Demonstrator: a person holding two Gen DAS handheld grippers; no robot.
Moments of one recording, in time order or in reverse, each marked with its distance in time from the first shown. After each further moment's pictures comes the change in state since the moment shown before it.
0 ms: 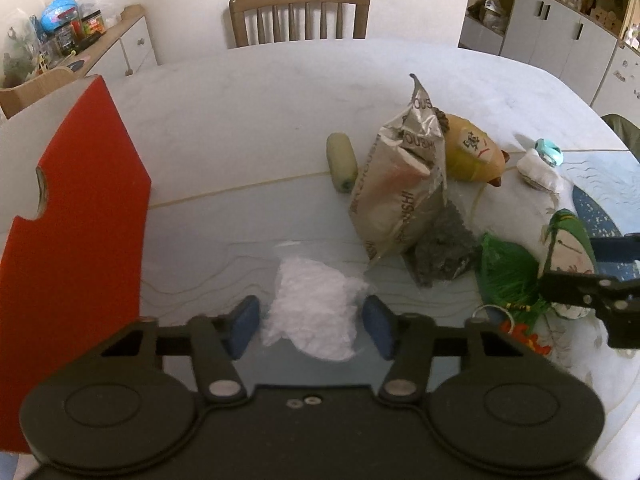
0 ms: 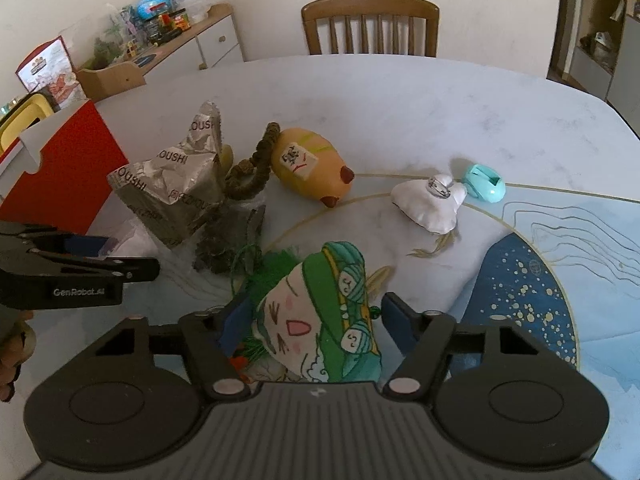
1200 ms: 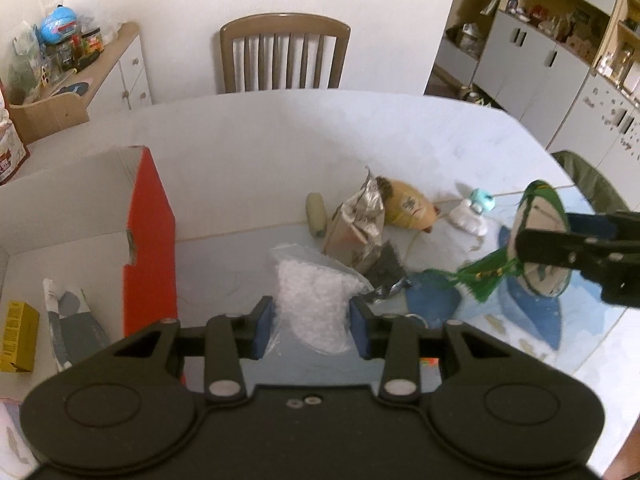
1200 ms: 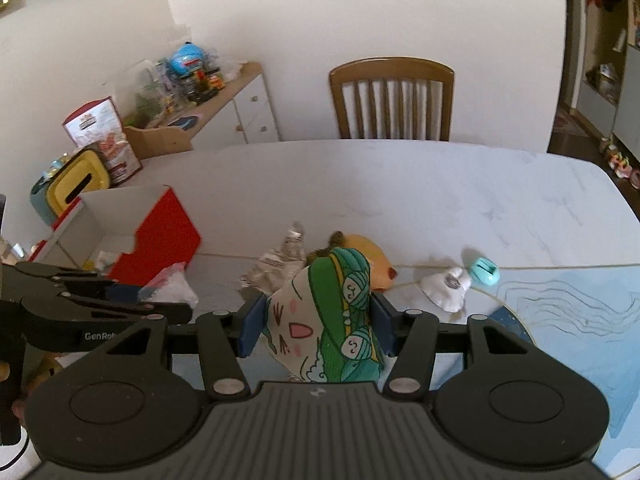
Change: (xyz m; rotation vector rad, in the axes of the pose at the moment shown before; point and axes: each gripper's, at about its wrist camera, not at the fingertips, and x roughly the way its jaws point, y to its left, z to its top) left arm -0.100 0.016 0.024 -0.034 -0.035 -0.110; right arm -0.107 0.049 0.049 -0.015 -0.122 0.055
